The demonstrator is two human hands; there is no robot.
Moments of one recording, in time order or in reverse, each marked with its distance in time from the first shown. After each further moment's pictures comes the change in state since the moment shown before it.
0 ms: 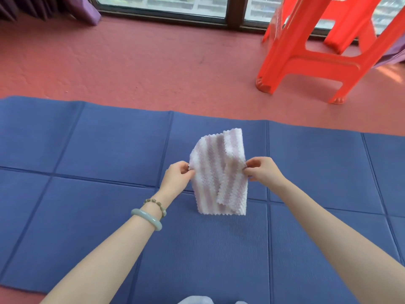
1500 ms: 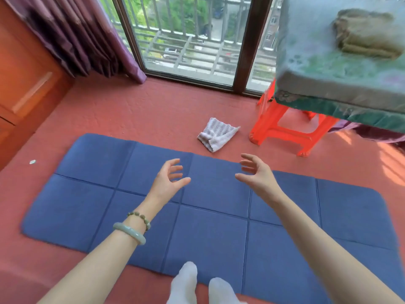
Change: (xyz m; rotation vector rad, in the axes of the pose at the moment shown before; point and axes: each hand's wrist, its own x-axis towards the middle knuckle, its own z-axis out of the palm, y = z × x) left_hand -0.211 0.241 -0.213 -0.255 0.061 0.106; right_hand -0.225 -0.290 -0.111 0.136 0.051 -0.217
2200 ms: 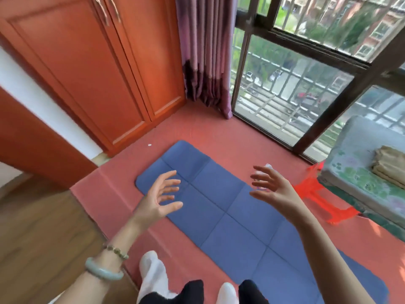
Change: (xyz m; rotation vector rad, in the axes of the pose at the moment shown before) left_hand -0.395 0.247 -0.284 -0.222 0.287 0.102; right_hand -0.262 -0.413 0.017 -0.087 -0.528 -0.210
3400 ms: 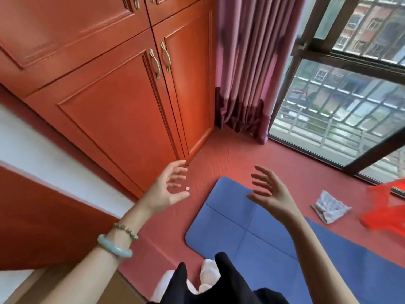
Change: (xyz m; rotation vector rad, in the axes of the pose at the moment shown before) left_hand 0.319 0.017 -0.453 0.258 -0.160 0.130; right_hand 0.348 -0.194 0.338 0.097 0.219 -0.057
